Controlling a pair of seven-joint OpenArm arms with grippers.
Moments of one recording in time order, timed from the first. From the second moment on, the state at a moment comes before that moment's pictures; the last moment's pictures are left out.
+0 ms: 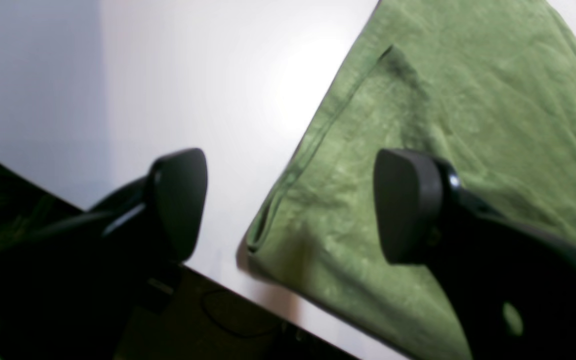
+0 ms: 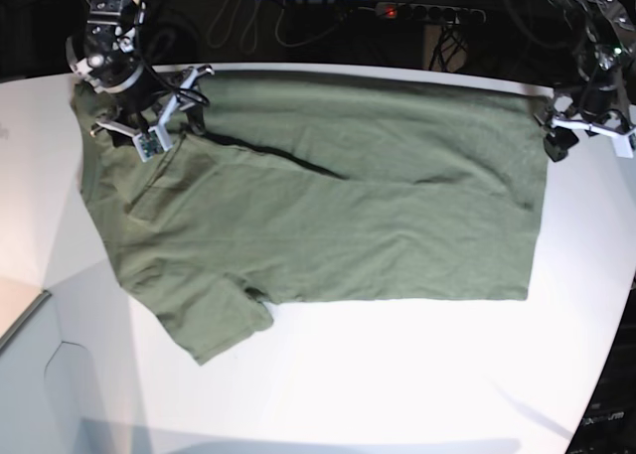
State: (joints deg) left arm 17.9 -4.6 -41.5 89.2 -25.5 -16.9 33.8; right arm -21.8 -1.9 21.0 92.2 -18.1 40.1 -15.5
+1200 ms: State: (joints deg) left arm 17.7 -4.6 -41.5 89.2 -25.6 -16.9 33.6; right arm -13.7 -0.9 15.7 88.1 -24.4 40.1 -15.4
